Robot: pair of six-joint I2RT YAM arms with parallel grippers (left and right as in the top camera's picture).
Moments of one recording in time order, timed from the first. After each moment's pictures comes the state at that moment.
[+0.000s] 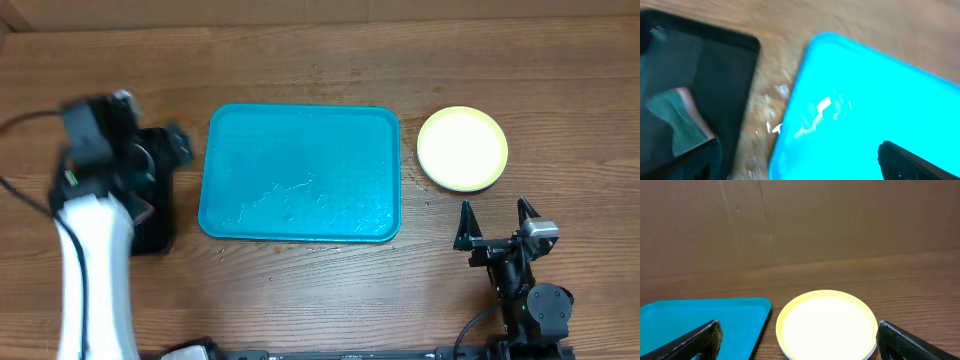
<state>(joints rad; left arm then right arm) 0.24 1.31 1.13 -0.74 0.15 -0.17 0.05 0.01 0.02 -0.03 -0.04 0.14</state>
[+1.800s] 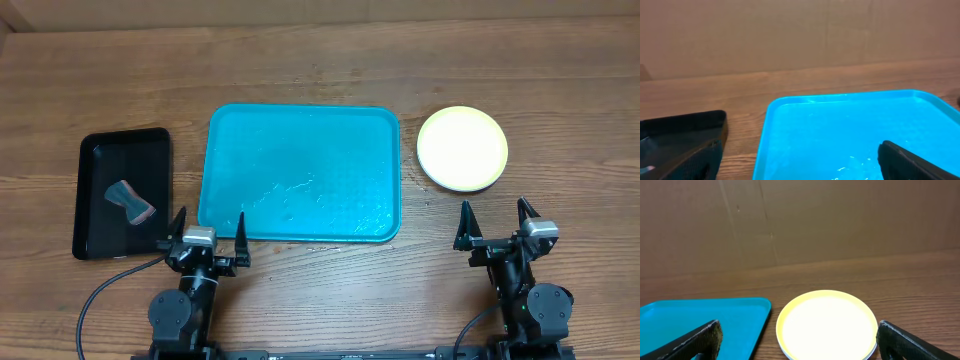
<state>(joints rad) -0.04 0.02 0.01 -0.08 0.04 0.03 0.05 0.01 0.02 -0.04 -0.04 0.14</state>
